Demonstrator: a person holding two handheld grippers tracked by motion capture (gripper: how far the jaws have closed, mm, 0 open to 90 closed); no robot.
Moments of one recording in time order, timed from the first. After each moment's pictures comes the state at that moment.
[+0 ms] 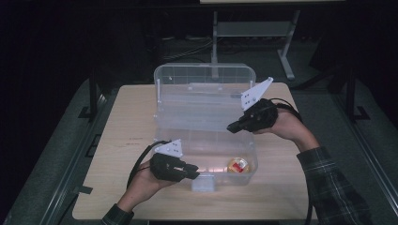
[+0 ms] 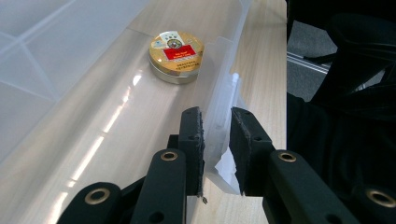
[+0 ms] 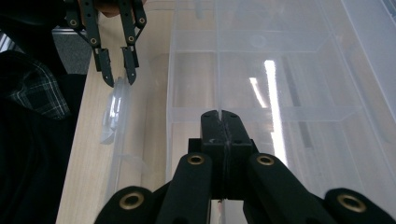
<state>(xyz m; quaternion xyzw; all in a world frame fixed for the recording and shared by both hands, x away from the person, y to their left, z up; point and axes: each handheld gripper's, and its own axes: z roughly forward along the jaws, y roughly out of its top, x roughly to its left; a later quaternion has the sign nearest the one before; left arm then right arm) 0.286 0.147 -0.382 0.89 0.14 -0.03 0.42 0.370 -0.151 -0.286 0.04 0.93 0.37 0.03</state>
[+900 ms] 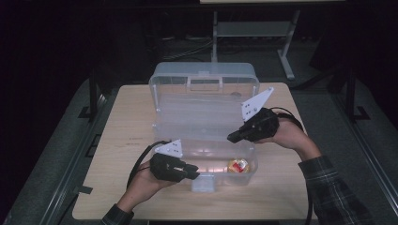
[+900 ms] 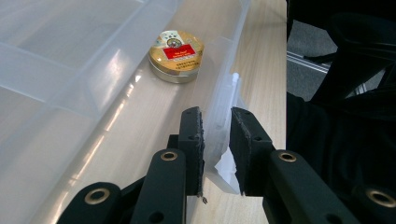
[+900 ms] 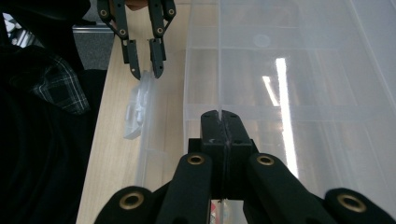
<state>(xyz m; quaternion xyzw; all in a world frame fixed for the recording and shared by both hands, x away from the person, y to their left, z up) 0.285 0.147 -0.382 0.90 0.14 -0.03 0.42 0.350 -0.151 -0.297 0.03 0.93 0.37 0.01</state>
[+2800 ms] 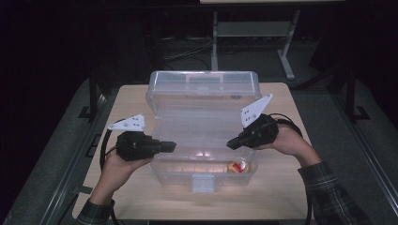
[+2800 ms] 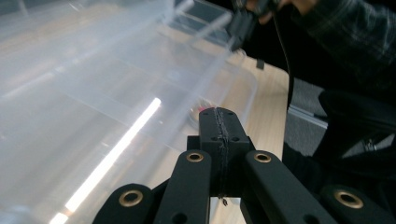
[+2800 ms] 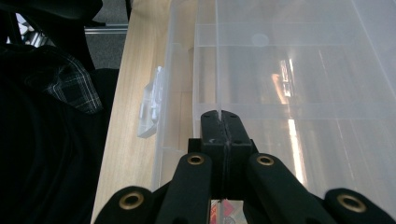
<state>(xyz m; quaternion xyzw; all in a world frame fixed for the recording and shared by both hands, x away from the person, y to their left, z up) 0.297 0.214 -0.302 0.83 0.21 0.01 0.52 0.341 -0.149 -0.306 0.03 0.93 0.37 -0.01</state>
